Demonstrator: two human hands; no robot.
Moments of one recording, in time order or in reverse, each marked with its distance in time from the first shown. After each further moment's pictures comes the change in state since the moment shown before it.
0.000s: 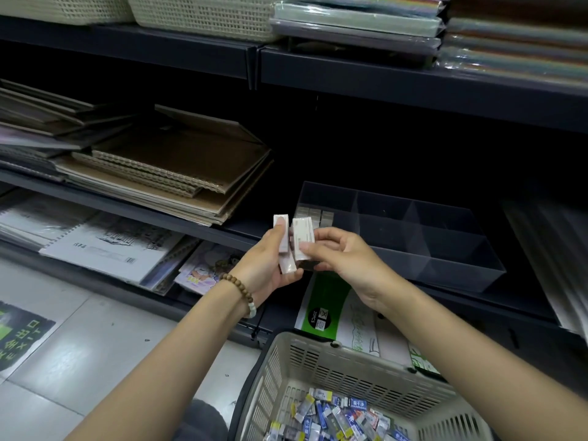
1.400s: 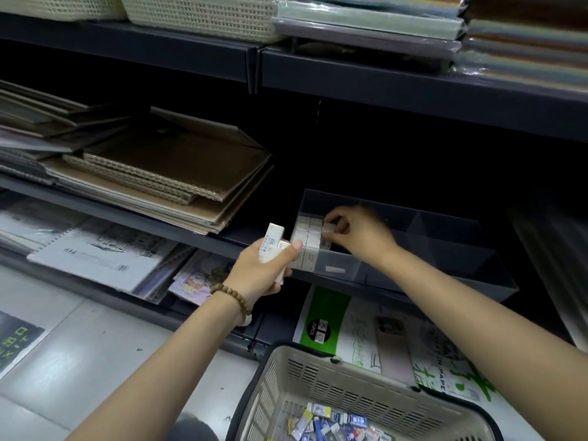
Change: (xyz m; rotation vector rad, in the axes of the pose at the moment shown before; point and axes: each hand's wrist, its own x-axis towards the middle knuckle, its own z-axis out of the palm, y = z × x) left_hand 0.016 -0.001 -0.015 0.304 0.179 0.140; right_hand 0.090 0.015 -0.054 -0.953 0.174 -0.366
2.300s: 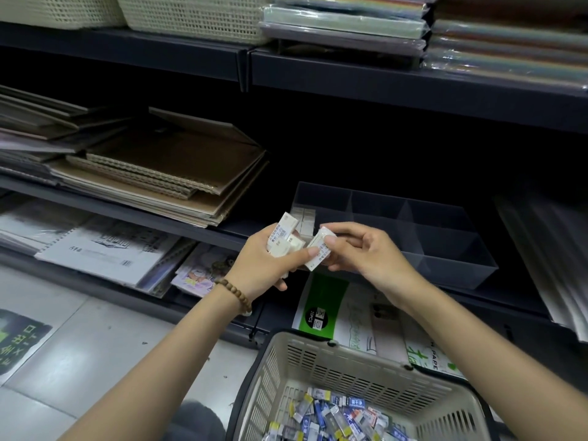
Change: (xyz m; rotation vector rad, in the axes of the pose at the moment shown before) left_hand -0.025 0.008 0.007 0.124 -0.182 0.227; right_hand -0.091 -0.049 -0.030 0.983 -0.090 0.231
